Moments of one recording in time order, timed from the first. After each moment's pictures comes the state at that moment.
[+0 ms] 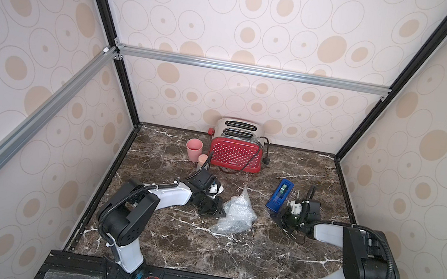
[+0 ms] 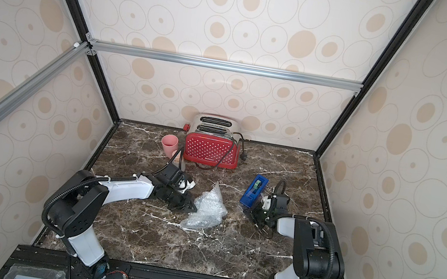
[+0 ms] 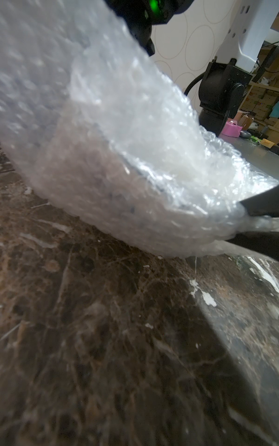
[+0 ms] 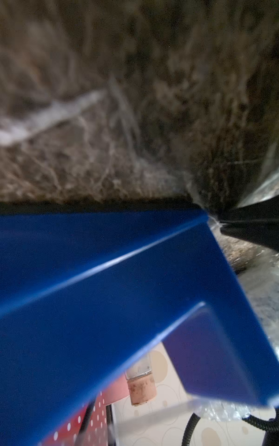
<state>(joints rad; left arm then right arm) -0.55 1.71 0.92 -0.31 0.64 -0.61 0.05 1.58 0.52 0.11 -0.59 0.83</state>
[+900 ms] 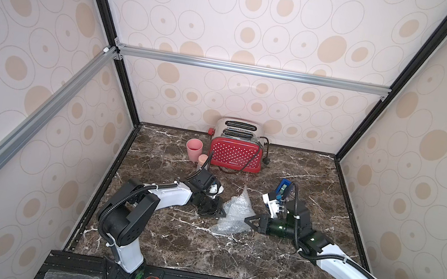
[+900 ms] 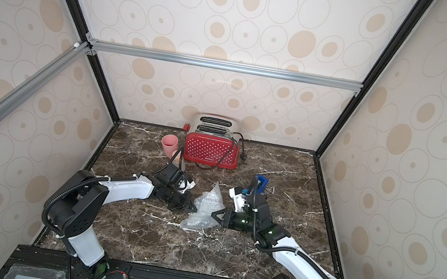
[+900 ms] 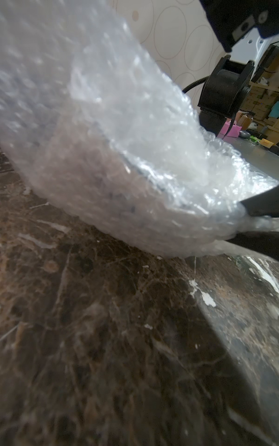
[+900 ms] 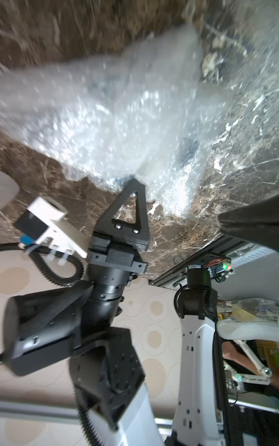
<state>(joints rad) -0.55 1.71 0.92 -0.31 0.65 -0.61 0.63 1.08 0.53 -0.02 -0.58 0.77</state>
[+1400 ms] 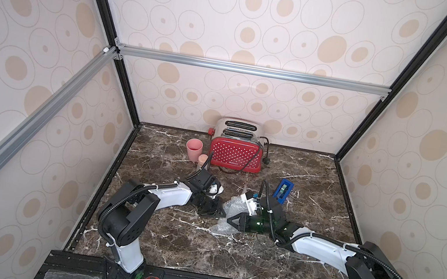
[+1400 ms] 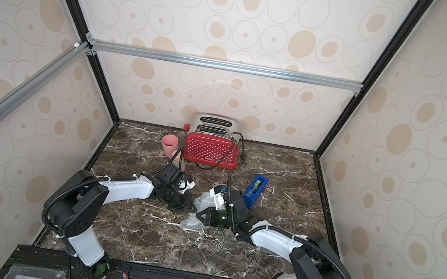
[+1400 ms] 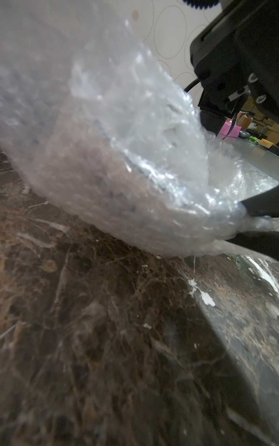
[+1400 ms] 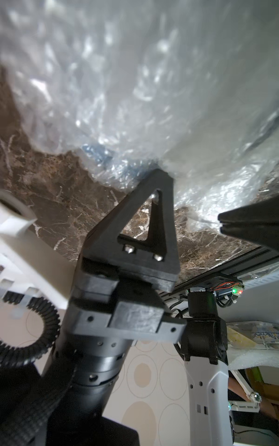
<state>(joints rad) -0.55 1.71 0.92 -0.31 0.65 -0.61 0.72 1.43 0.60 0.20 -0.52 0.74</state>
